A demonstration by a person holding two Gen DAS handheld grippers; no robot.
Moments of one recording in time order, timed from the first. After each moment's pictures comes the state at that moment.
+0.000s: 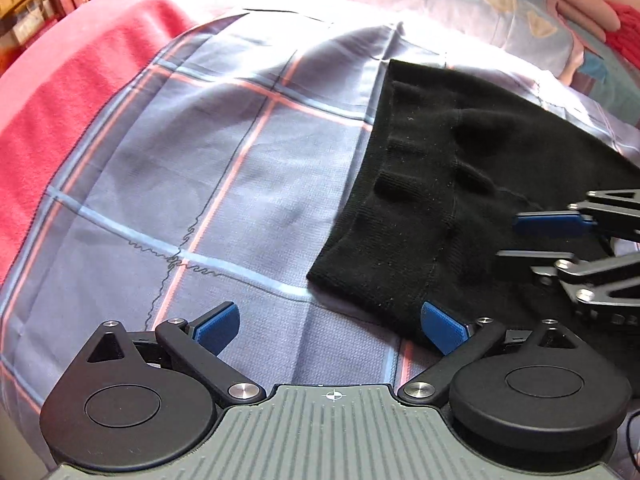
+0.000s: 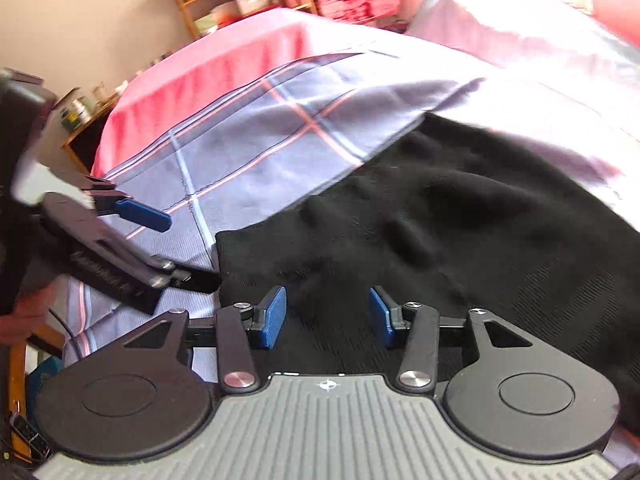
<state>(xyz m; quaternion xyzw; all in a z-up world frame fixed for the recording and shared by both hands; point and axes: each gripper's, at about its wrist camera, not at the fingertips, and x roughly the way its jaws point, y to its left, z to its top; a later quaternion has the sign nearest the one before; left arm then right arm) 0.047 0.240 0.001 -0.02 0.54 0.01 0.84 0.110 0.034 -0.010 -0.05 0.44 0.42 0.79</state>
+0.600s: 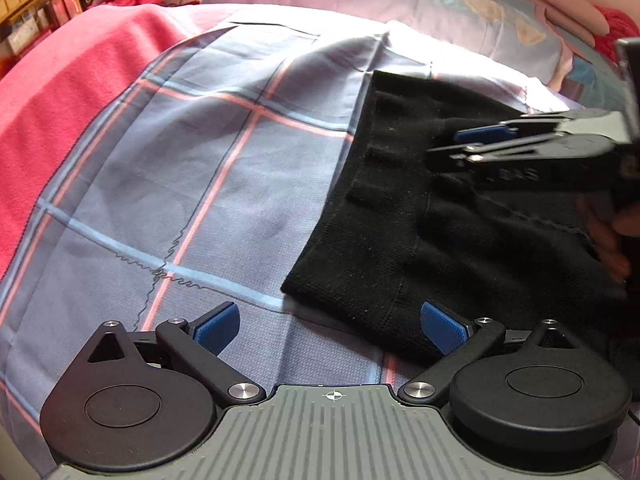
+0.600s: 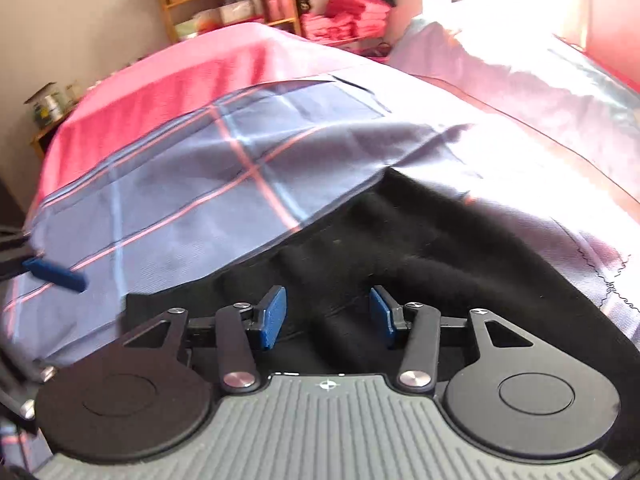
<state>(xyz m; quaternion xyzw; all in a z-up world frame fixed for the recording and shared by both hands) 0.050 0.225 -0.001 -0.02 0.53 0.00 0.85 0.190 0.054 -0.021 -0.07 0.41 0.36 0.84</state>
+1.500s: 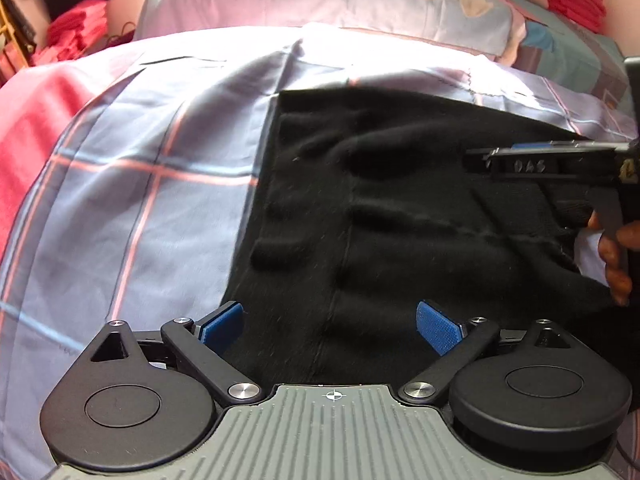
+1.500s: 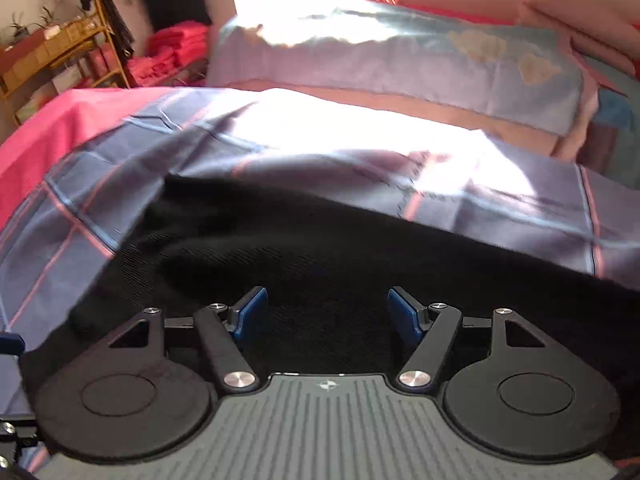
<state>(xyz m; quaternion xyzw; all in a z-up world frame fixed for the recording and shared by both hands) 0.104 0.159 -0.002 0.05 0.53 -0.06 0.85 0.193 -0.060 -0.040 0.02 0.44 0.14 0.89</state>
